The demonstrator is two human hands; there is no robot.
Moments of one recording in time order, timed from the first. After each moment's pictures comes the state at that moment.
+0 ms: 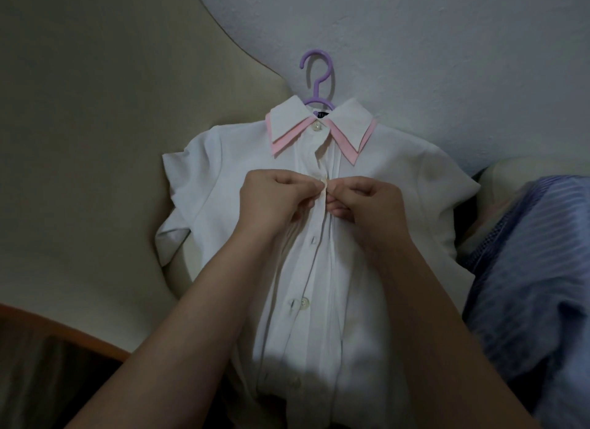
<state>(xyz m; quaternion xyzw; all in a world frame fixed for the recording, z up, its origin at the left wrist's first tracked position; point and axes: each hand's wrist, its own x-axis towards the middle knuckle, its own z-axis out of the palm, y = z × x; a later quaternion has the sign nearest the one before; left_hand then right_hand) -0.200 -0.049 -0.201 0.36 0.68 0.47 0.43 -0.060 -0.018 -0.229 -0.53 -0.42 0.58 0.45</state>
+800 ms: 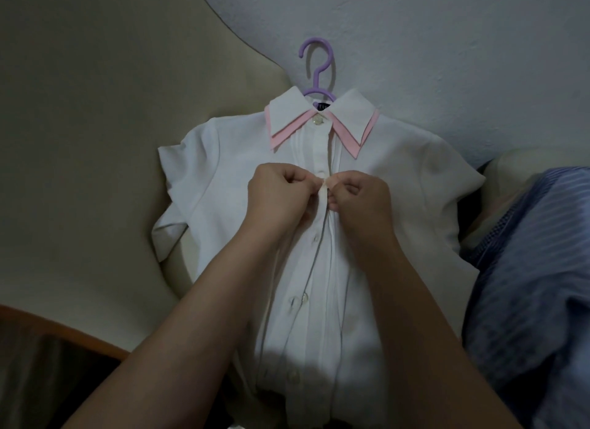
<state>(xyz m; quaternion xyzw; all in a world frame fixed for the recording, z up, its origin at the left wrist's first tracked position) -0.192 -0.044 -0.209 0.38 0.71 0.44 0.40 -0.076 -0.018 -0.247 -0.59 -0.52 0.44 0.43</state>
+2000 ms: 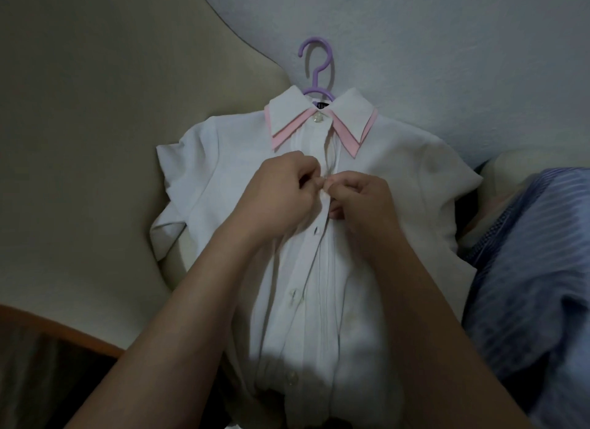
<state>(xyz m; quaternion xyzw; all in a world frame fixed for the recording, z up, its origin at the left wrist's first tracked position) -0.210 -0.039 -0.203 0.68 0.64 0.26 0.22 -0.066 -0.020 -0.238 -0.55 -0.51 0.52 0.41</state>
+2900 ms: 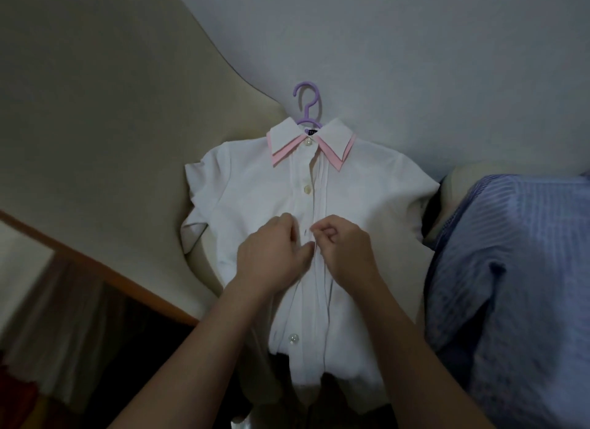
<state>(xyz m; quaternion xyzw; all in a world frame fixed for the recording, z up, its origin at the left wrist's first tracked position) -0.192 -0.129 -0.210 0.63 0.74 0.15 0.16 -0.058 -0.095 -0.236 -0.57 -0.67 0.34 0.34</state>
